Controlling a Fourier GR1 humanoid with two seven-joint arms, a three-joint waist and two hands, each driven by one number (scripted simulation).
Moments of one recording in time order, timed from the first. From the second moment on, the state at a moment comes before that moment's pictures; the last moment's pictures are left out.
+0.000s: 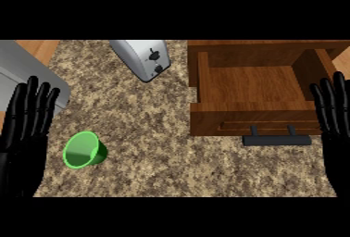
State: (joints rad) left arm 0.02 0.07 -0.01 -2.10 -0.03 -0.01 0.01; right arm 0.00 -0.12 0.00 -2.10 0.00 -0.01 -0.01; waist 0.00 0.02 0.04
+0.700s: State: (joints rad) left arm 0.11 0.28 0.21 -1.91 0.57 -0.42 0.04; right arm -0.04 -0.15 0.03 -2.04 -0.05 0.08 0.07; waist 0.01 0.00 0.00
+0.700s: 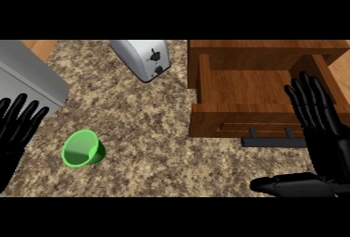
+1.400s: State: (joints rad) left arm -0.01 0.32 0.28 -1.41 0.39 -0.57 -0.16; right arm -0.19 -0.16 -0.03 -1.89 -0.08 0.12 0.08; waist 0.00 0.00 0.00
